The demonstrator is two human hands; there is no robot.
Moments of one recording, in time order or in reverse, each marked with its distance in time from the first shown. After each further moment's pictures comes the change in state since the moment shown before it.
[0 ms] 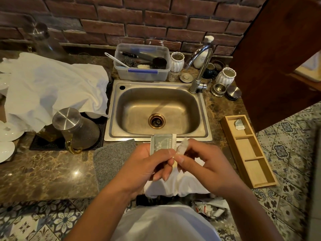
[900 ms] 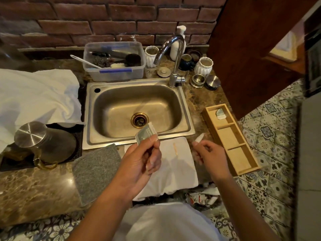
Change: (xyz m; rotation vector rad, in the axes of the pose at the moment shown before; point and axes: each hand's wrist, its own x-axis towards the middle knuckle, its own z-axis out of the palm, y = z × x) left_hand 0.059 -0.036 0.033 -0.532 -0.036 -0.039; right_hand -0.034 0.135 -0.037 0.226 0.555 0.638
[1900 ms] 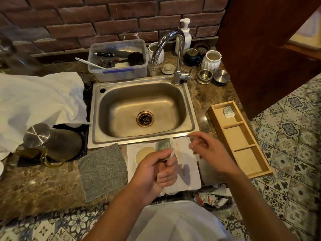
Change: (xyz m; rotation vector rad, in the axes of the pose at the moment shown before) left_hand 0.017 -0.042 0.026 0.011 -0.040 -0.269; right_hand 0.039 0.000 -0.028 -0.082 -0.360 -0.157
